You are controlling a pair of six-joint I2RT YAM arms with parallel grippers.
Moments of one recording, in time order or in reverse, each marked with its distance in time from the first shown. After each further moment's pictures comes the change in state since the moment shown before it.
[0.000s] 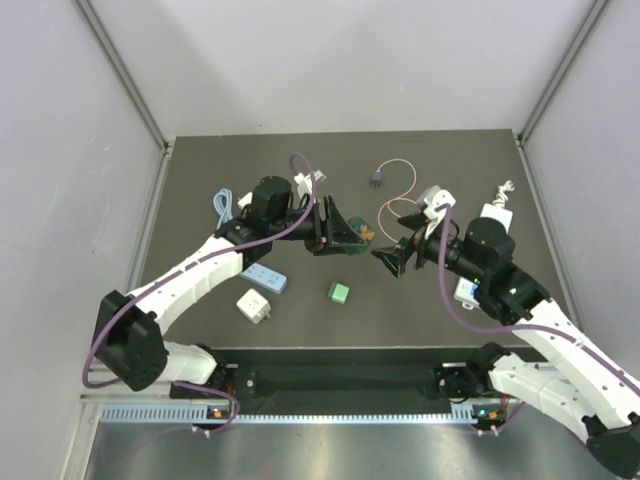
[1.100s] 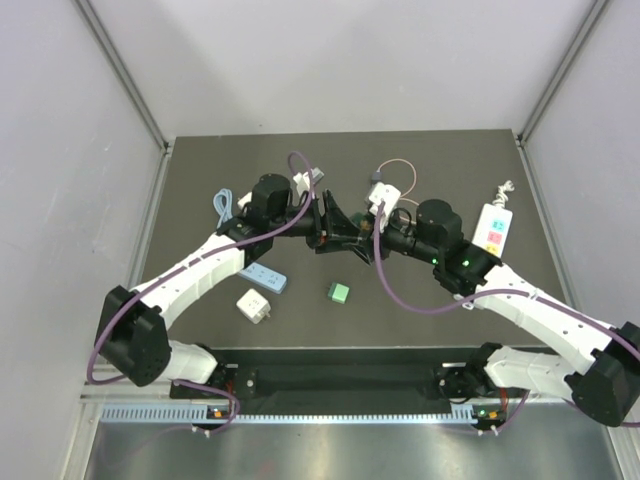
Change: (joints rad) left arm 0.012 0.028 -0.001 0.057 0.032 -0.108; right arm 0.132 0.317 0.086 0.142 0.012 -0.178
